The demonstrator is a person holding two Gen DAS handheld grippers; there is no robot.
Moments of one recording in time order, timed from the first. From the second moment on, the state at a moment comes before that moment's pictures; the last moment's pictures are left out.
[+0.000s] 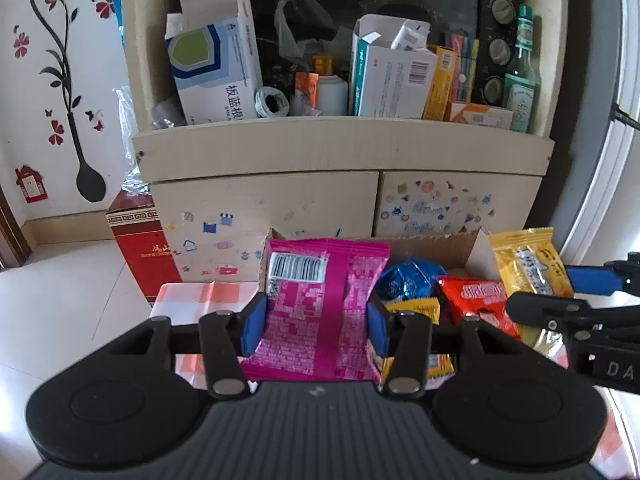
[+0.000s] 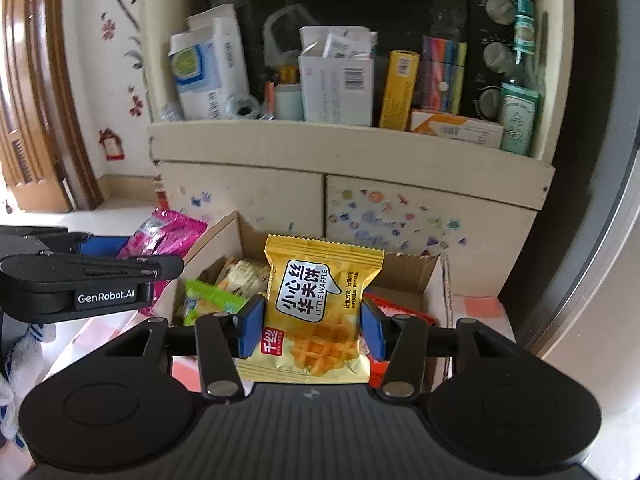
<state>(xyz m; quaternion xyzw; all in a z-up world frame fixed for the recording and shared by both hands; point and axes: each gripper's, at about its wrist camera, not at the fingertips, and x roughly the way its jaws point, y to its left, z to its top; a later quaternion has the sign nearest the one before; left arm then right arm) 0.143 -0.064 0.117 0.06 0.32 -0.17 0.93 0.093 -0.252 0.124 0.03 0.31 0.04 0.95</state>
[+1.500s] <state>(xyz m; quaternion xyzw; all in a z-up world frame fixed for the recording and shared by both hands) 0.133 -0.075 0.120 0.10 0.37 -0.13 0.91 0.100 -0.265 0.117 0.11 0.34 -0.07 0.93</state>
